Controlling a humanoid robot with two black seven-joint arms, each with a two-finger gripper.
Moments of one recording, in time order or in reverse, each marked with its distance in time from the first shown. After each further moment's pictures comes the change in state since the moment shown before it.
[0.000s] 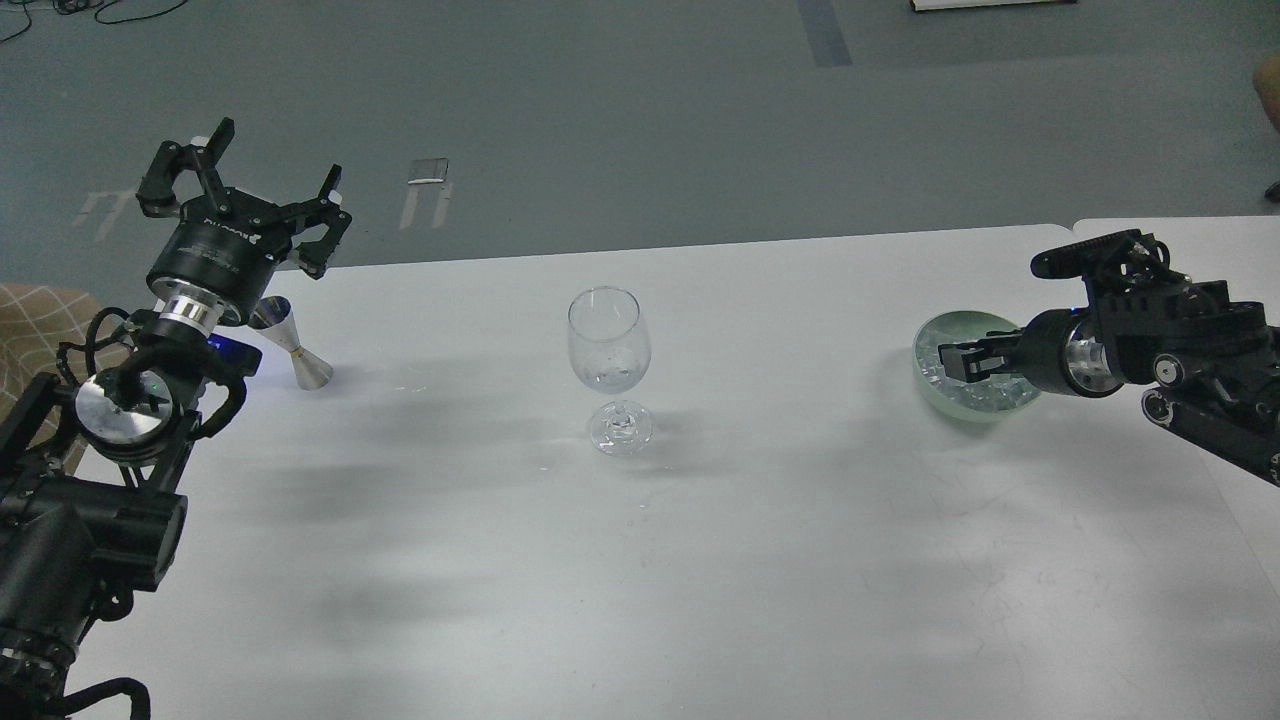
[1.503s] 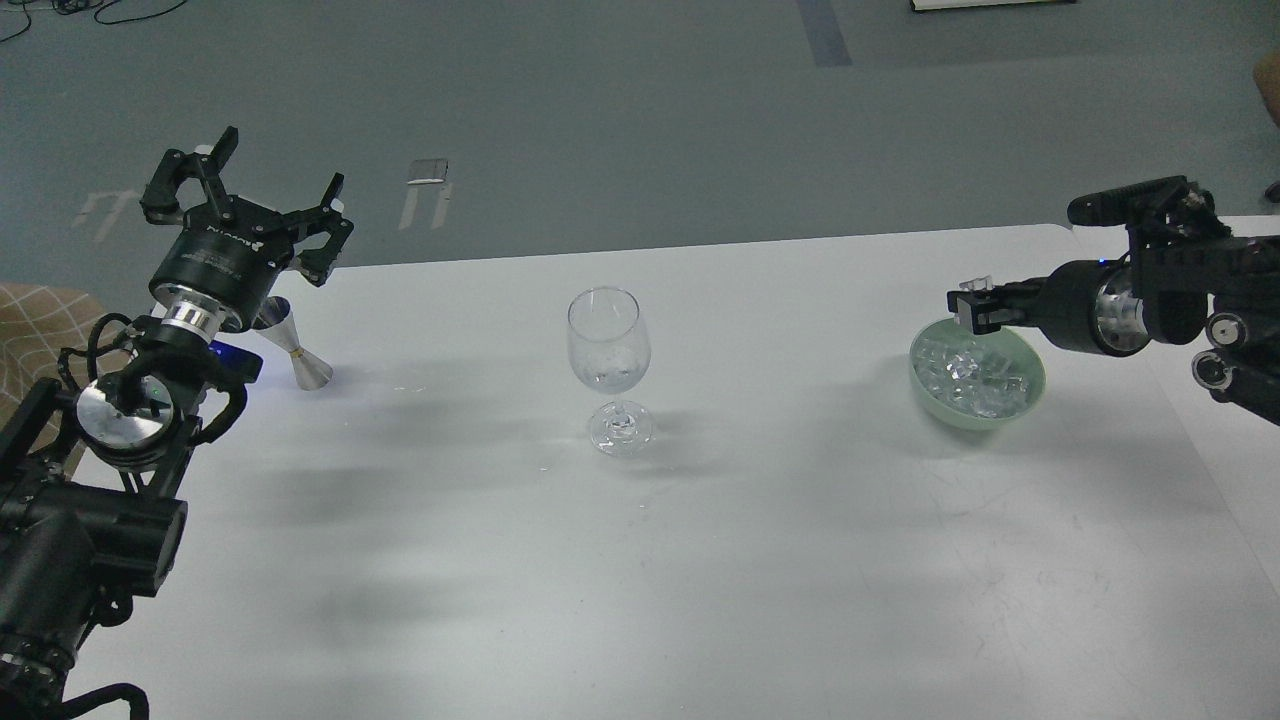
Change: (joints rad) left arm 0.012 0.008 0.002 -0.007 0.002 0.009 0.005; right arm 0.014 -0.170 0.213 0.237 0.016 0.017 0.012
